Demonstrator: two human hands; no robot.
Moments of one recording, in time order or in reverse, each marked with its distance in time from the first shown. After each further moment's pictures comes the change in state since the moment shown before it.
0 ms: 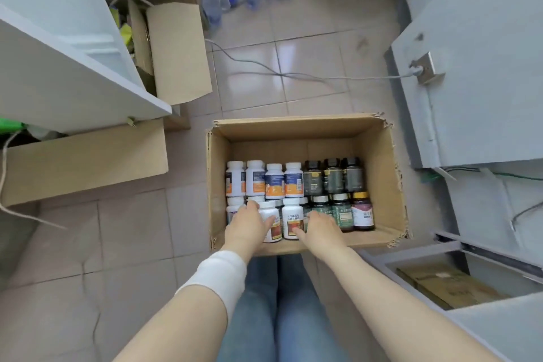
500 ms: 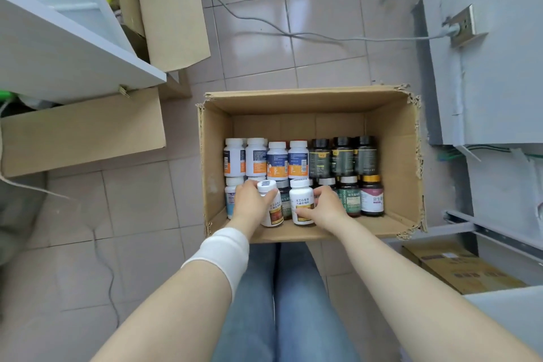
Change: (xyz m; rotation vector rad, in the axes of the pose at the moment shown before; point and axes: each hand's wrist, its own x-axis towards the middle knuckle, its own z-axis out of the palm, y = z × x) left_hand 0.033 0.006 0.017 -0.424 0.036 -0.160; right_hand 0.041 0.015 0.001 0.482 -0.111 0.116
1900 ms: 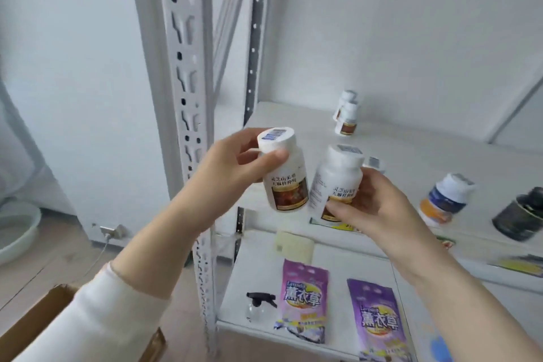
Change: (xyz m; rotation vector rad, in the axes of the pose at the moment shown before) left_hand -0.720 0.059 0.056 0.156 -1.064 1.673; right_hand -0.730 0.310 0.005 1.009 1.452 -0.529
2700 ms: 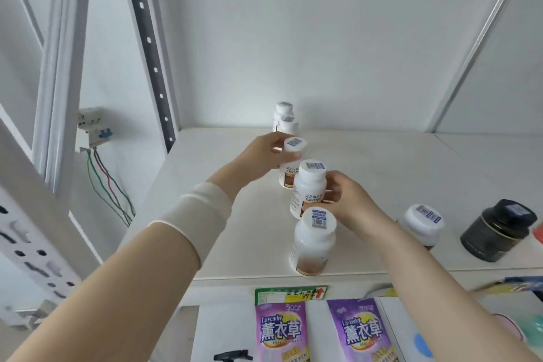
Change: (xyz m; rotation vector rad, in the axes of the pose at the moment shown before) left_hand 0.257 -0.088 0.126 0.122 -0.356 -0.080; right_hand 0.147 0.082 -0.098 -0.087 0.166 0.195
